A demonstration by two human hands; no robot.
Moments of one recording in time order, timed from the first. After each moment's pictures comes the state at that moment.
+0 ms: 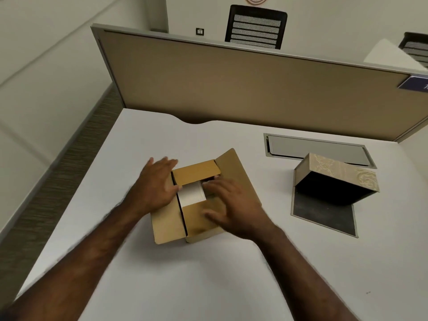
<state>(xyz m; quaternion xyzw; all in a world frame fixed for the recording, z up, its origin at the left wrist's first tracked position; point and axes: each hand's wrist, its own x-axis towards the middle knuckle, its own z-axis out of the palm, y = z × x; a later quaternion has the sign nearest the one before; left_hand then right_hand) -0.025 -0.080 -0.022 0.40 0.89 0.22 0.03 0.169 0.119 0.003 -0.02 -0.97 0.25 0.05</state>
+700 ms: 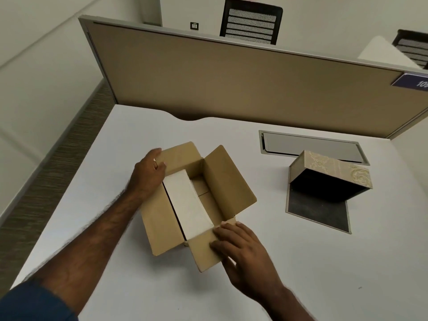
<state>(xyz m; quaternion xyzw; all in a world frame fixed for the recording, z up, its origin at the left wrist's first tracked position) -0.055 -0.053 -0.047 0.17 0.89 0.40 0.11 0.279 0.086 -0.054 -0.03 -0.97 0.20 0.09</state>
